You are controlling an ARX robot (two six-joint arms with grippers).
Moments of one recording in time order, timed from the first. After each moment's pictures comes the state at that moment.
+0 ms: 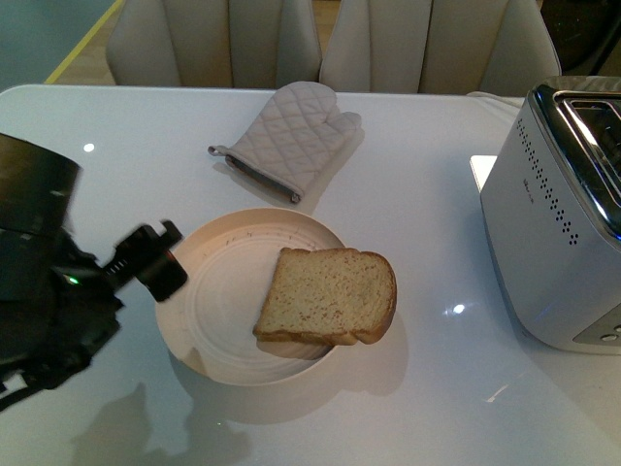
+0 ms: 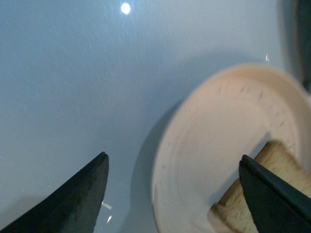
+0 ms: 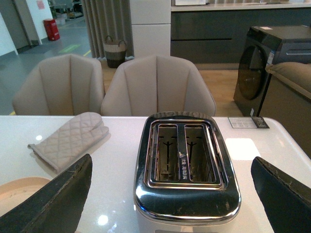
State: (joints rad) left arm -0.24 1.98 0.59 0.45 -0.09 -0.90; right arm 0.00 0.01 0.02 0.00 0.00 0.00
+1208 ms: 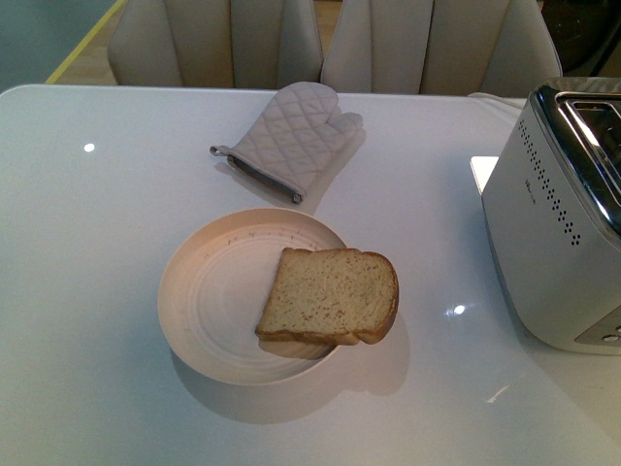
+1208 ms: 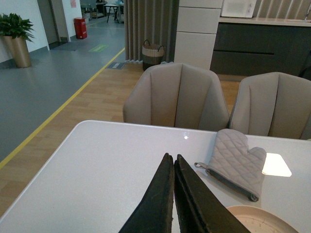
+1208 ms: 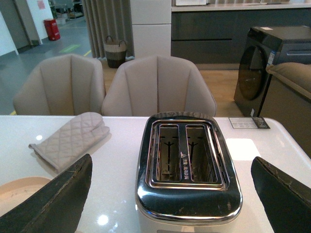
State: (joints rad) left arm 0.00 0.68 0.08 0.59 0.00 -0.01; right arm 0.00 0.01 0.02 0.00 0.00 0.00
